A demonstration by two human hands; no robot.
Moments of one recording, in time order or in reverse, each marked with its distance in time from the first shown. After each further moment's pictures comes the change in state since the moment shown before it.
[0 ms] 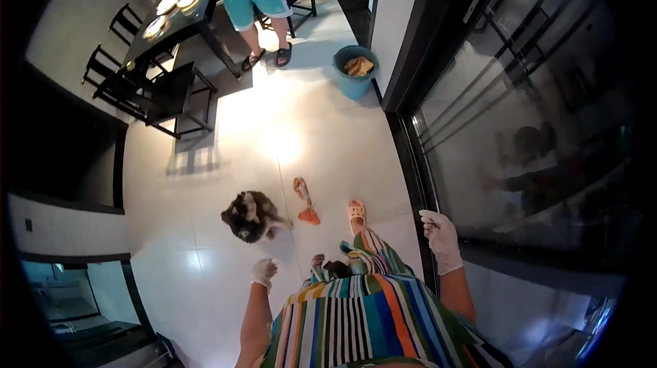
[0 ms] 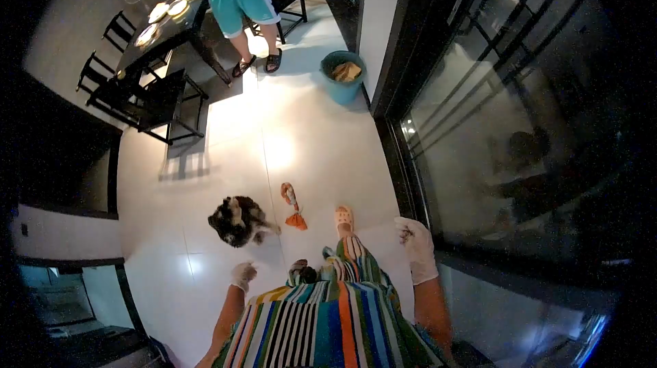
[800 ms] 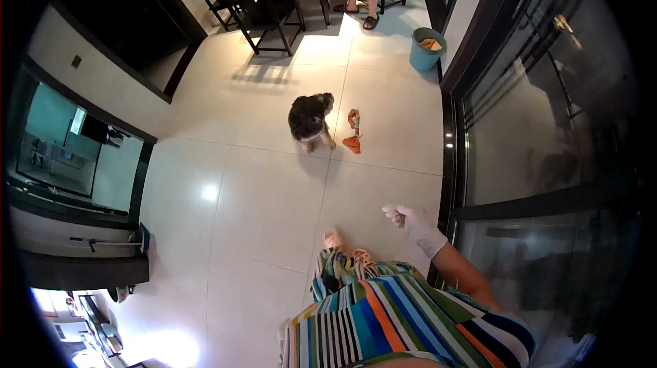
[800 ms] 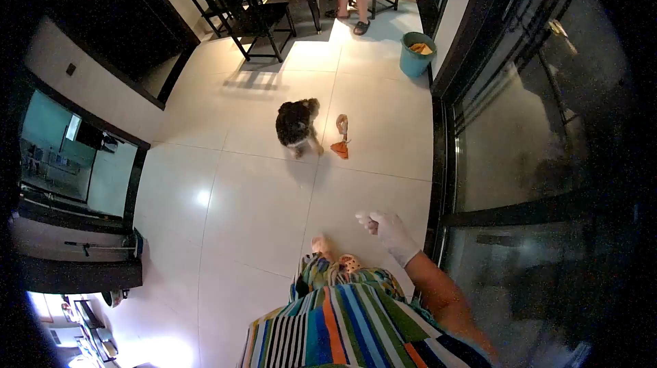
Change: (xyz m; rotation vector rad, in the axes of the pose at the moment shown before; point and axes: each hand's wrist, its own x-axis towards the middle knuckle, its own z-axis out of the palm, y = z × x) left_hand -0.346 -0.690 -0.189 0.487 0.329 0.044; right_hand -0.294 0.257 -0.076 -0.531 -0.666 0.246
